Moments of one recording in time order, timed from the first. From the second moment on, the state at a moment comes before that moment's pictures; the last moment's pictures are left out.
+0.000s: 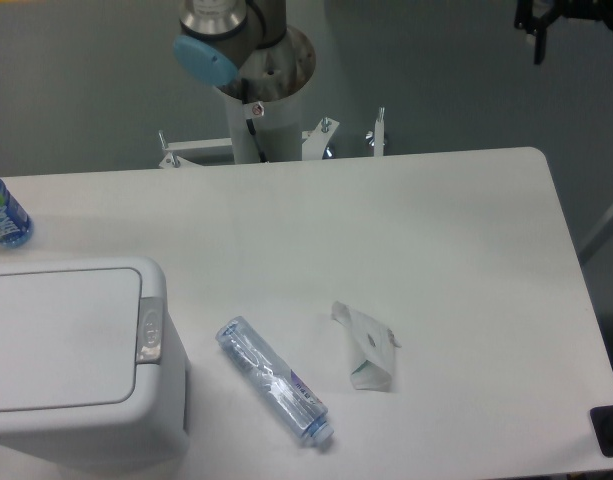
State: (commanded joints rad) arm 3.06 -1.59 -1.43 -1.37 1.36 1.61
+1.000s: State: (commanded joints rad) arm 2.60 -1.70 -1.42 -1.20 1.36 0.56
